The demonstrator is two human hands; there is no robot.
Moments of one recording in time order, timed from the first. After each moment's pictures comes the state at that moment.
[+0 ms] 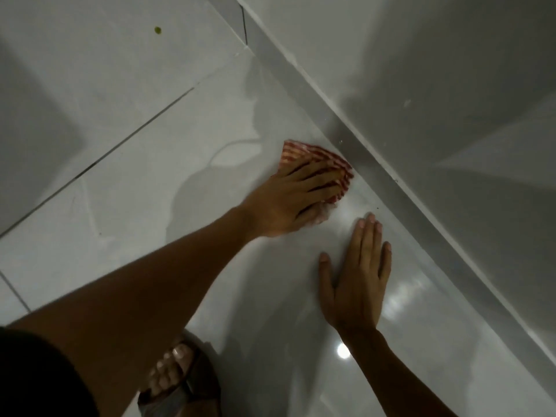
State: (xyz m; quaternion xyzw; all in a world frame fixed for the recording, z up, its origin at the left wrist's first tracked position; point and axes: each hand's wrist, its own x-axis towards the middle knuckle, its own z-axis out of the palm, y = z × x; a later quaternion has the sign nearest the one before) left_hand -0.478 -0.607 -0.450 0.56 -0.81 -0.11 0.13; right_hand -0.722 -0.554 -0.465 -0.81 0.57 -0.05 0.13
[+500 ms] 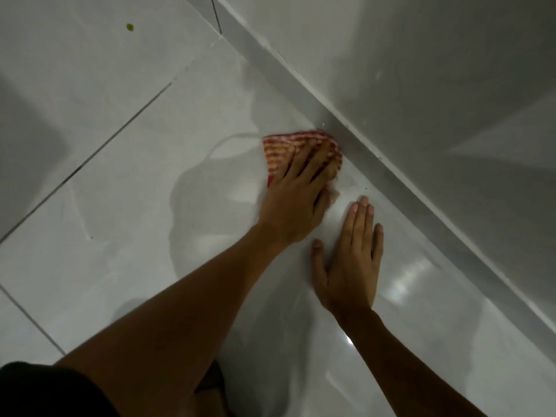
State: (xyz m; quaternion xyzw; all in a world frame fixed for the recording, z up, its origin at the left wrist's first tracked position) left_hand -0.549 -0.602 -0.439 0.71 -0.68 -0.12 0.15; right_hand -0.724 -0.550 -0.462 -0.80 0.59 -0.04 0.12
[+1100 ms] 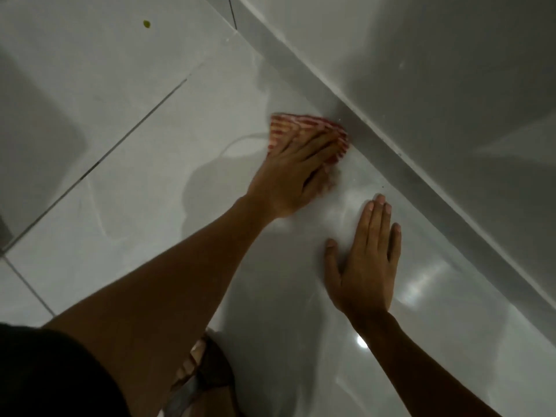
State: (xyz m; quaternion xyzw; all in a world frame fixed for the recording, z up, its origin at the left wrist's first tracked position) left_hand -0.490 -0.613 -0.445 0.65 -0.73 -0.11 0.17; right_hand -0.725 -0.550 -0.465 -0.80 0.58 -0.02 0.11
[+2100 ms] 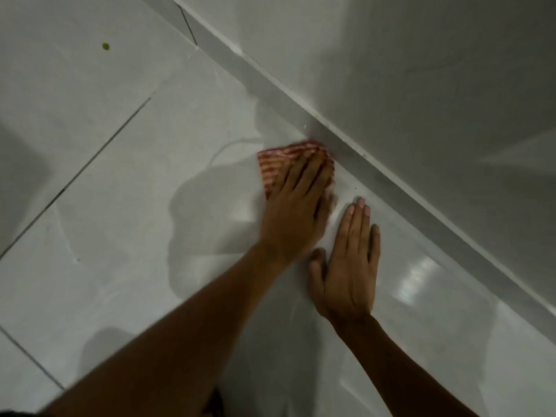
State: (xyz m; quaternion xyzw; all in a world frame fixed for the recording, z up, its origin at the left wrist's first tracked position) left_hand -0.570 -0.602 -0.444 0.71 -0.66 -0.14 0.20; right_hand -0.724 -0.551 -0.466 -0.80 0.59 -0.04 0.13
